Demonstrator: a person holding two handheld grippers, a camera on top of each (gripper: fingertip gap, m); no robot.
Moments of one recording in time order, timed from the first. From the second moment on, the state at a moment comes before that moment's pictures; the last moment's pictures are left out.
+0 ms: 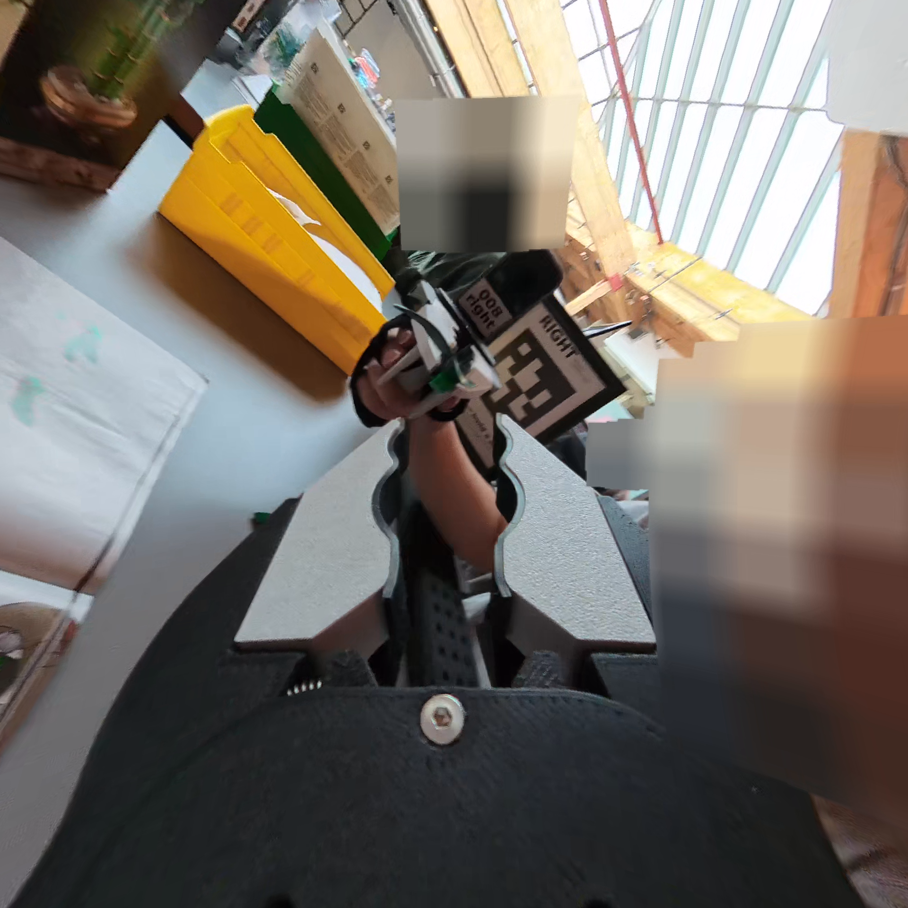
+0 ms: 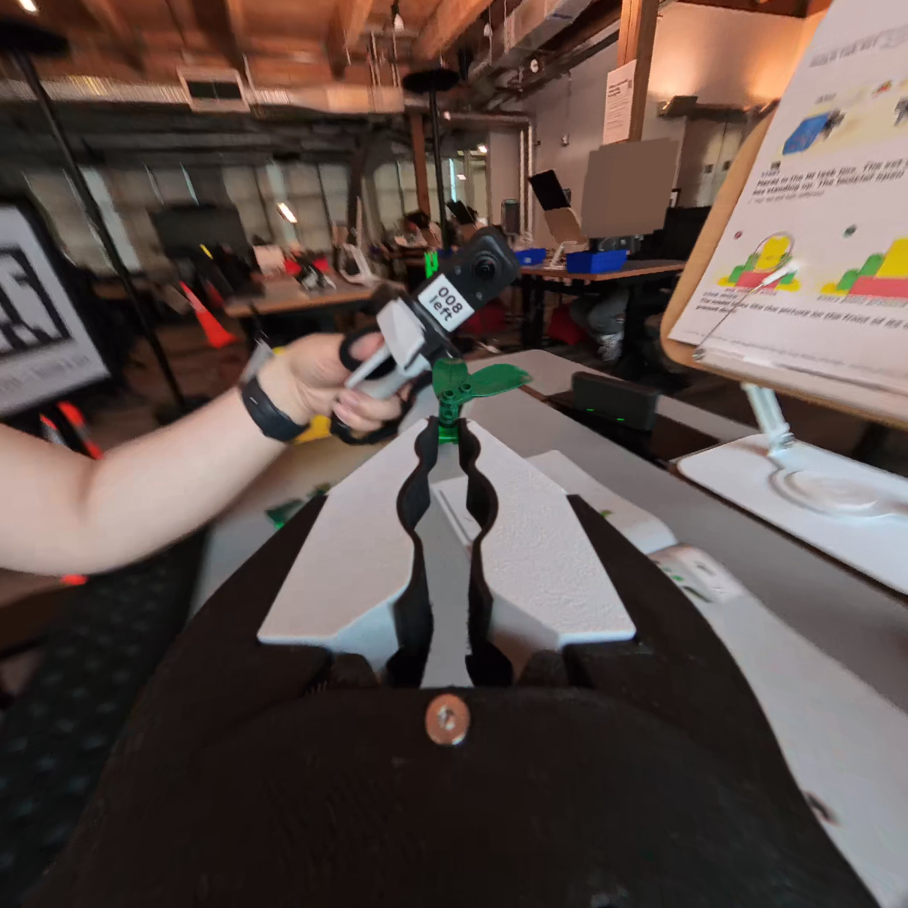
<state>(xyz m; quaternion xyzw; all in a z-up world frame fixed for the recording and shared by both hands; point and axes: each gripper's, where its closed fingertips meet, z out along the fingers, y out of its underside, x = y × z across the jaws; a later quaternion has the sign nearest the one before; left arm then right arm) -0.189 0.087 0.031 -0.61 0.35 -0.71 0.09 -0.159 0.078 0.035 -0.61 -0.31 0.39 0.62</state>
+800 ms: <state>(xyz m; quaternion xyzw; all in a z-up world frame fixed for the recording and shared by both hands) -0.140 0.068 0.044 -0.49 0.42 -0.70 0.29 -0.146 0.076 0.049 -0.58 -0.22 0.55 0.56</state>
